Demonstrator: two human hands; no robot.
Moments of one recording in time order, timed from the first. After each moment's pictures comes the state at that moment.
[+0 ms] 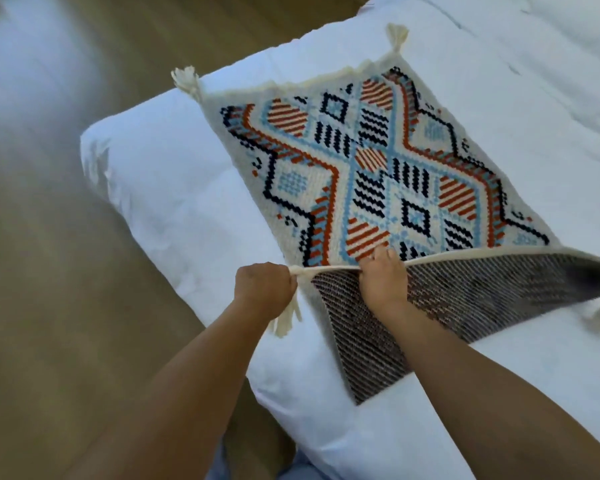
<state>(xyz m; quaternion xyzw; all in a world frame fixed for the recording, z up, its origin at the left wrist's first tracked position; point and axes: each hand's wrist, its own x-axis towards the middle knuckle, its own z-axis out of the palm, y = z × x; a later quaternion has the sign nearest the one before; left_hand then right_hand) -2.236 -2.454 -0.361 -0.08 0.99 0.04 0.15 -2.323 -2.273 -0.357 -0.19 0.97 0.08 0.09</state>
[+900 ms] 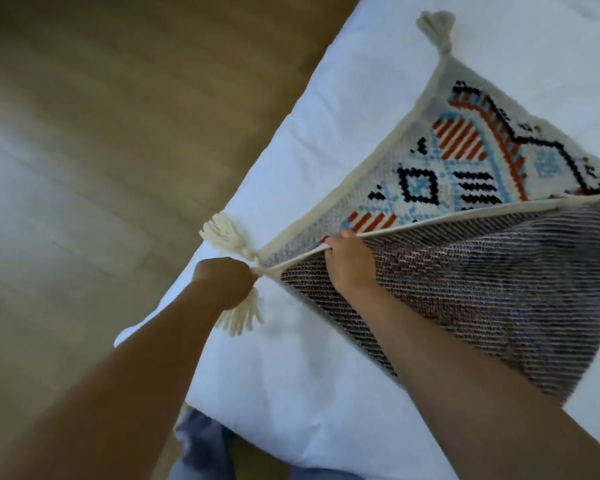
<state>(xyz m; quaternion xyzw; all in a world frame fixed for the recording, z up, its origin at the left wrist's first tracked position) -2.590 -2.870 -0.408 0.10 0.93 -0.03 0.35 -2.611 -2.666 -0.406 -0.02 0.98 -0.14 0.15</state>
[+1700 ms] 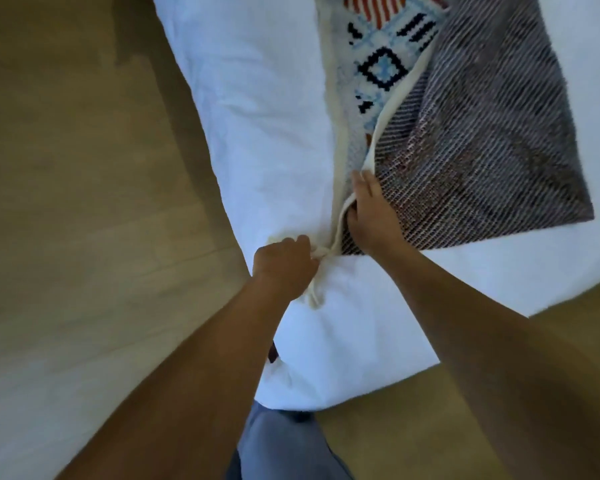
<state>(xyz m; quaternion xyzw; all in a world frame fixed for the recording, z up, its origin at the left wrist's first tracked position) -2.692 -2.950 -0.436 0.45 0.84 -0.01 0.30 -2.619 -2.800 -0.447 0.37 0.90 -0.21 0.03</state>
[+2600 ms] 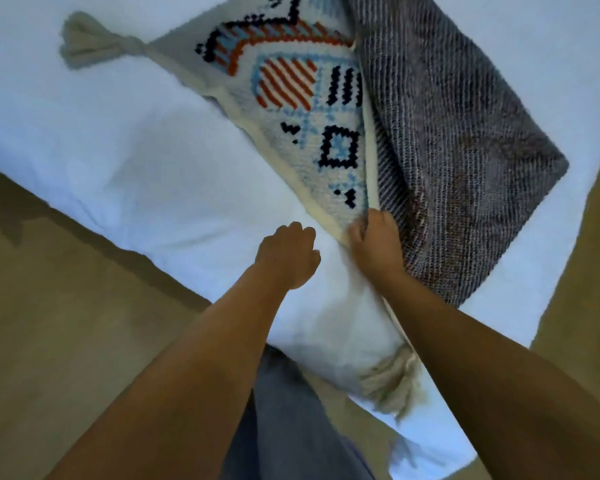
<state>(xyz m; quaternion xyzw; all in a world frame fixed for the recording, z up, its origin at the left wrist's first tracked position) -2.925 -2.757 -0.420 0.70 0.63 -0.03 0.33 -2.765 -2.725 -0.445 0.73 0.65 -0.22 -0.06</state>
